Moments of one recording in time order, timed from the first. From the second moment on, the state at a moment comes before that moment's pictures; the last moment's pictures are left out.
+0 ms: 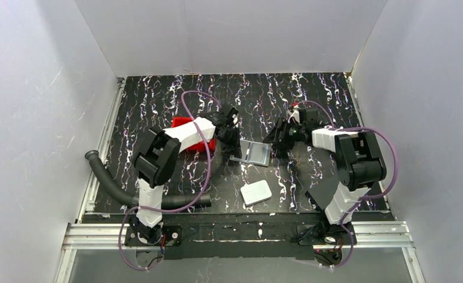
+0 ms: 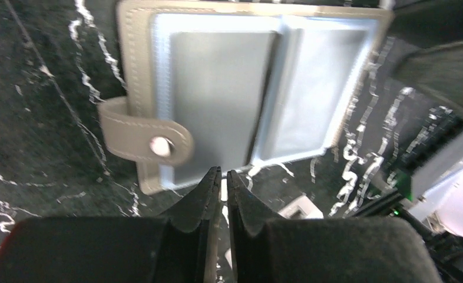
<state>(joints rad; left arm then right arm) -0.64 1.98 1.41 -0.55 0.30 -0.62 0.20 1.78 0.90 0.02 -0.64 0.52</state>
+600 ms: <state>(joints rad) -0.64 2.01 1.36 -0.47 0.28 -0.66 0.19 1.81 0.75 0.35 -0.78 0.74</state>
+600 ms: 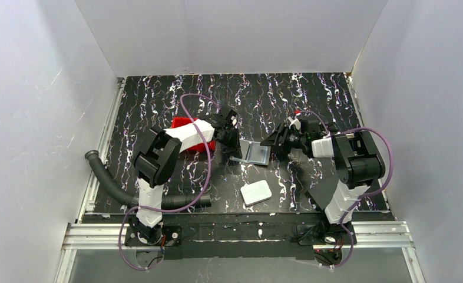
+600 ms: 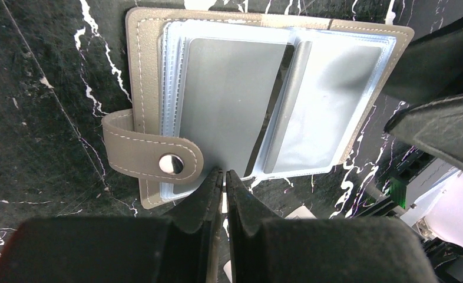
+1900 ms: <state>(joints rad) -0.11 1.17 1.26 -0.57 0.93 -0.61 0.45 1.41 1.03 0.11 -1.06 0.60</state>
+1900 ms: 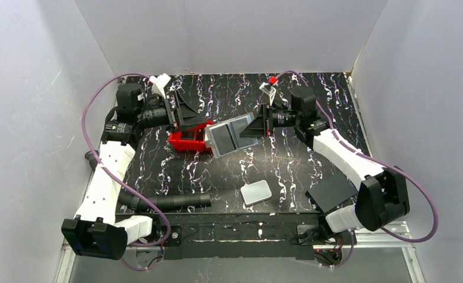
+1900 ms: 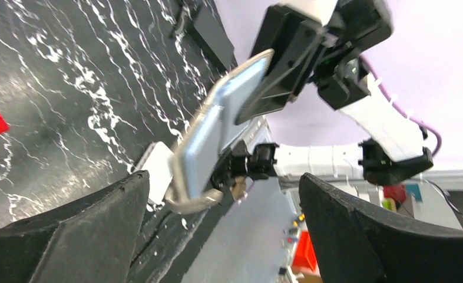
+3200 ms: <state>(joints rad) -0.36 1.39 1.15 -0.55 0.79 -0.66 0.69 1.40 1.29 -0.52 -0.76 0.23</state>
